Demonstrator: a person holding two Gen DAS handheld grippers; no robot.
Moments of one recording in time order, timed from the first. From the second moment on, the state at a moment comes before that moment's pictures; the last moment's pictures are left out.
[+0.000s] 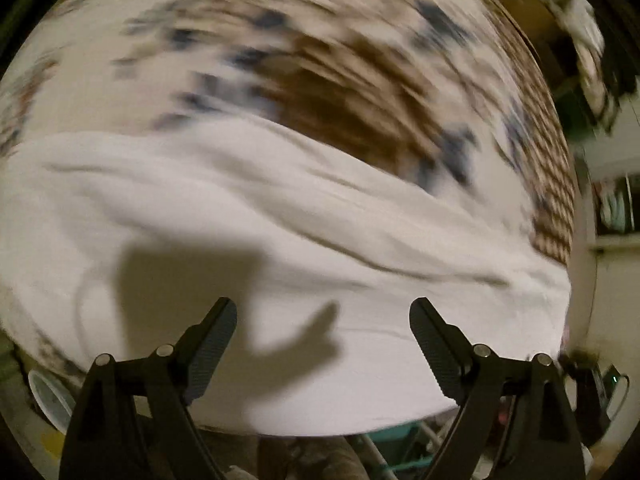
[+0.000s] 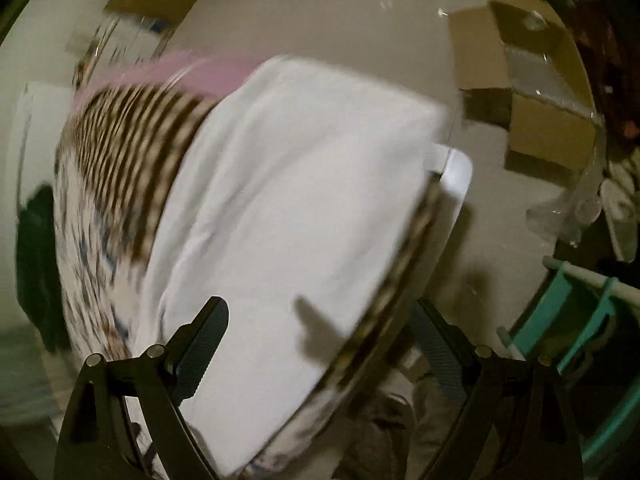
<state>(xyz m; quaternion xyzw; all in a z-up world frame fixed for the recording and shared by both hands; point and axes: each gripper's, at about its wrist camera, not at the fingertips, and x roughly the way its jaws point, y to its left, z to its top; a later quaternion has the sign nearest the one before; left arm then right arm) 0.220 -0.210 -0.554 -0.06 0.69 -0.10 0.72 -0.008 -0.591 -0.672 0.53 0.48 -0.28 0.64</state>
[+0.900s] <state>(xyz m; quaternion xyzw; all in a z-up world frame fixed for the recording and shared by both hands) 0.257 -0.410 -0.558 0.04 0.67 -0.17 0.72 0.137 -0.701 -0.652 0.31 0.53 -0.18 0.77</state>
